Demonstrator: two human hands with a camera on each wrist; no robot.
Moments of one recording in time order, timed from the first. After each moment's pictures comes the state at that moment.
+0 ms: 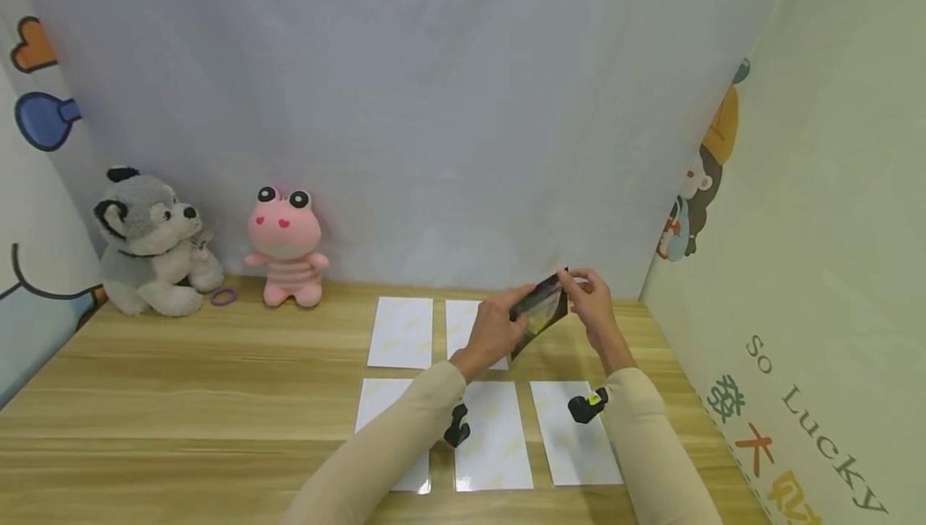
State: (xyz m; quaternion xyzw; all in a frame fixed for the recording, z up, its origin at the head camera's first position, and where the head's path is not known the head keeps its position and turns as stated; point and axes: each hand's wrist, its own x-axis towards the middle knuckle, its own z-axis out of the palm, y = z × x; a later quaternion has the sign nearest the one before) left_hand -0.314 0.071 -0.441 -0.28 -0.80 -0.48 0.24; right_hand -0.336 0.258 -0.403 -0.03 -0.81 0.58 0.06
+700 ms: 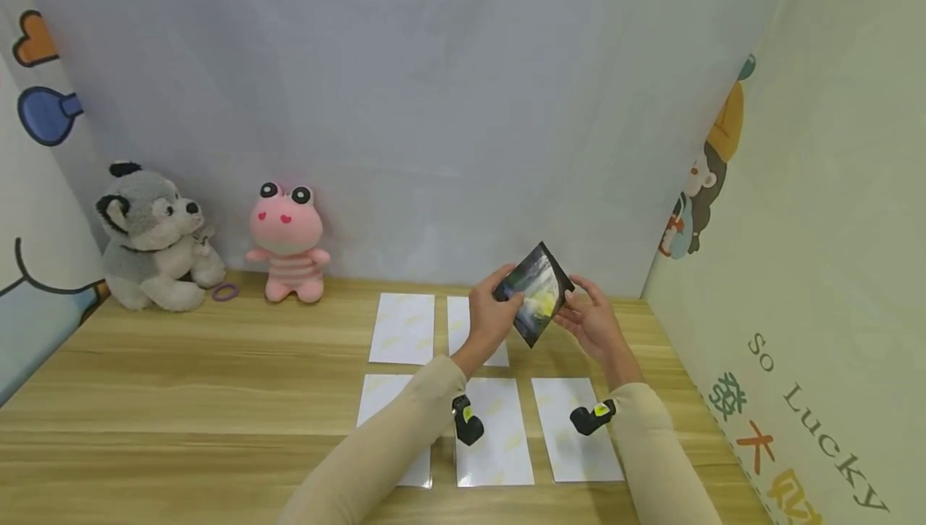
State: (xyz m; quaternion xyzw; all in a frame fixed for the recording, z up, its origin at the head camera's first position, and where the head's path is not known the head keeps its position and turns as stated) left_hand -0.313 0.072 -0.426 -0.09 -0.69 -0.70 0.16; right_hand -0.327 0.266 -0.423 -0.01 -0.63 0.77 -0.05
